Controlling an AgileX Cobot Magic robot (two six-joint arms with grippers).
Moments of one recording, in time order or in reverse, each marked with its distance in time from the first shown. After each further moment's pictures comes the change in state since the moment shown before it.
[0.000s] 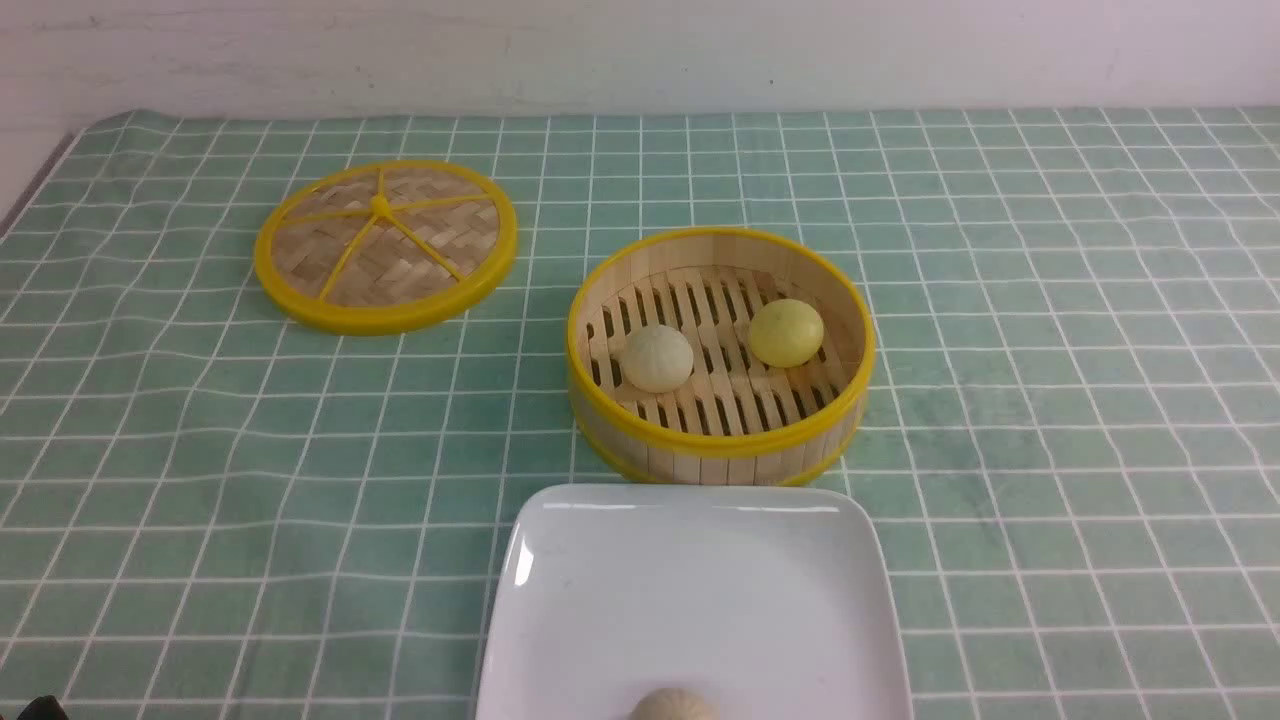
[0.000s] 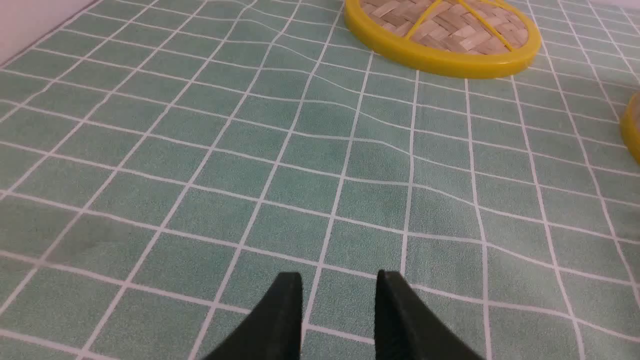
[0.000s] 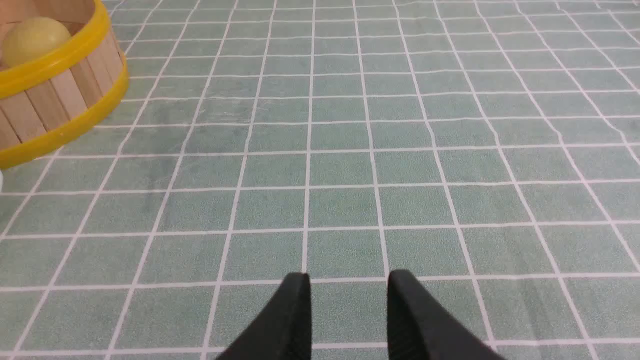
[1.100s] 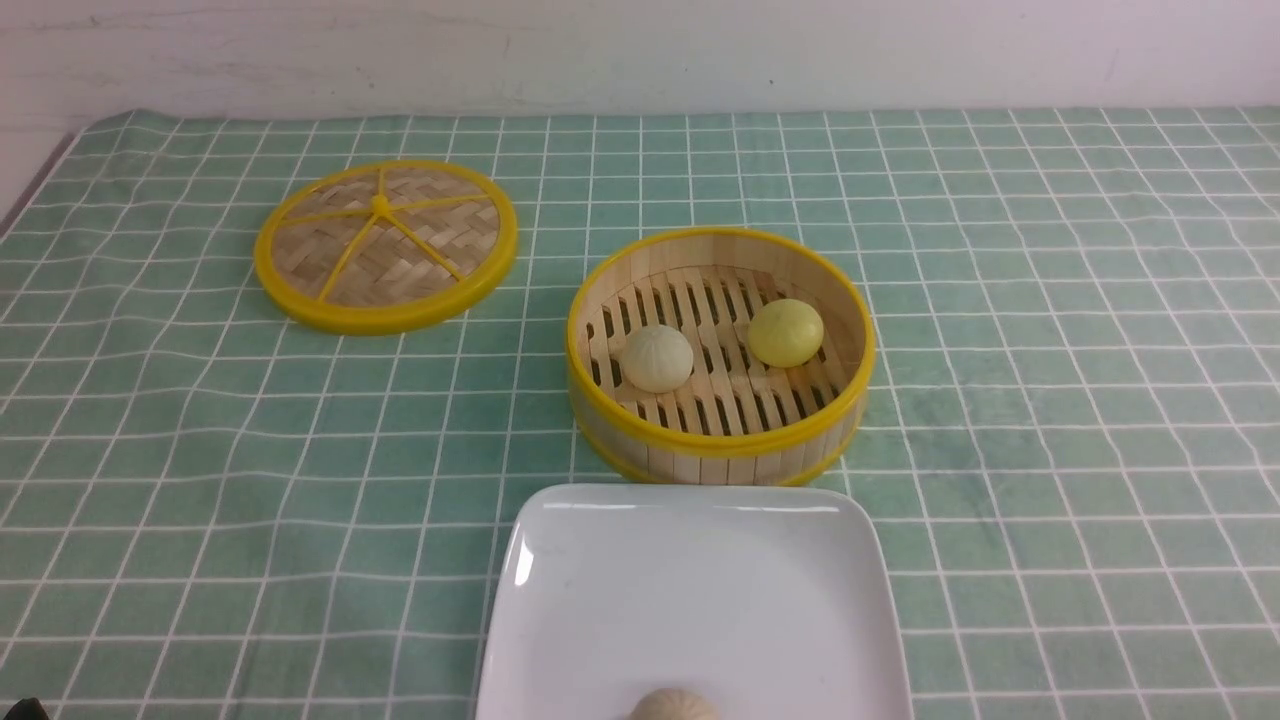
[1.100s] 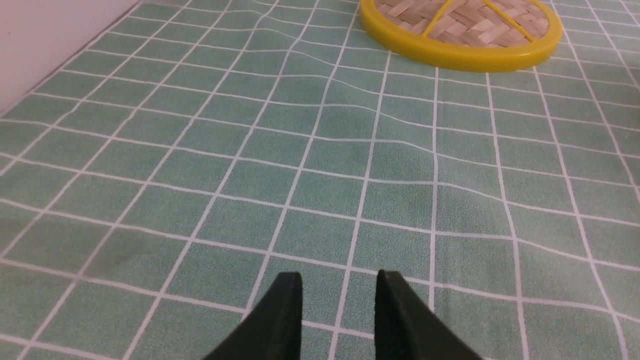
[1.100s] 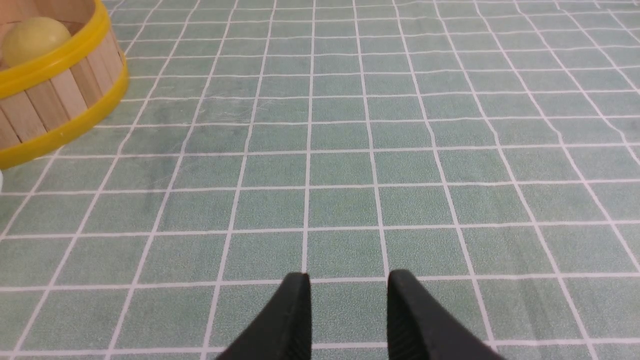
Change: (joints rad) right arm 0.000 0.000 0.000 -0.001 0.000 0.000; left arm 0.000 0.000 0.000 0.078 0.009 0.000
